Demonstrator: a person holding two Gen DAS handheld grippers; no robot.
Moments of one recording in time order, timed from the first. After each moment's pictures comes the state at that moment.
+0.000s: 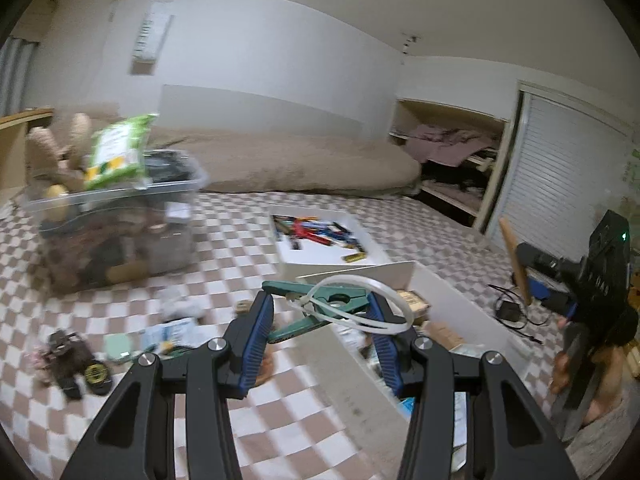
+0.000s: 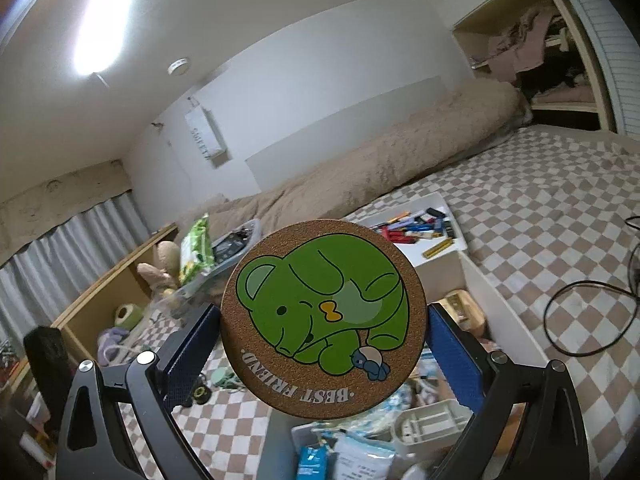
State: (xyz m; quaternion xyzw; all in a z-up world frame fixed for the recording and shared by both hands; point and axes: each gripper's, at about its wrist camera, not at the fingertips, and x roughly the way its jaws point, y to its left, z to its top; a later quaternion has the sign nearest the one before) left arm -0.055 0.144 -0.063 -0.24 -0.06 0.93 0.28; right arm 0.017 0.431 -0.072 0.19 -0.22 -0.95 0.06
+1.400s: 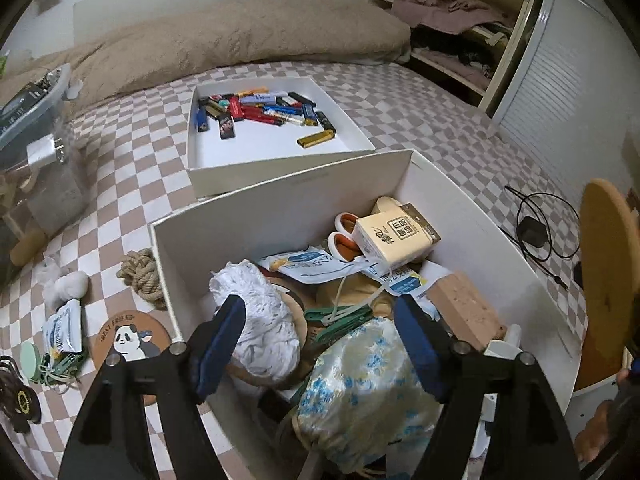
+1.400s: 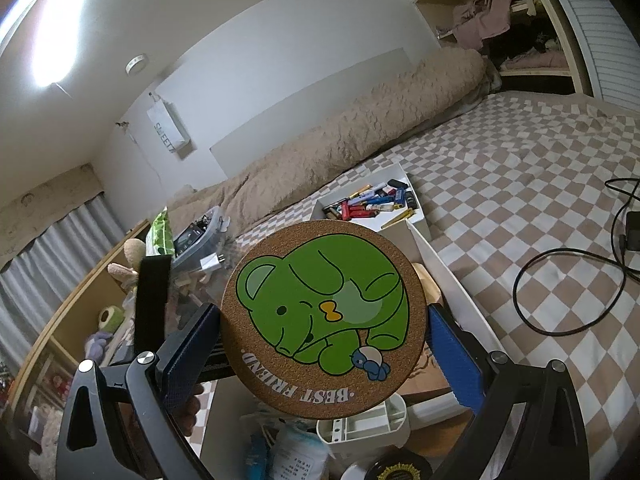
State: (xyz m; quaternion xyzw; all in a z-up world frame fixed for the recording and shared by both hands) left arm -0.153 0.309 -0.128 -0.44 0.05 0.84 0.30; right arm 0.002 0.472 -0.105 0.24 -0.26 -0.94 0.03
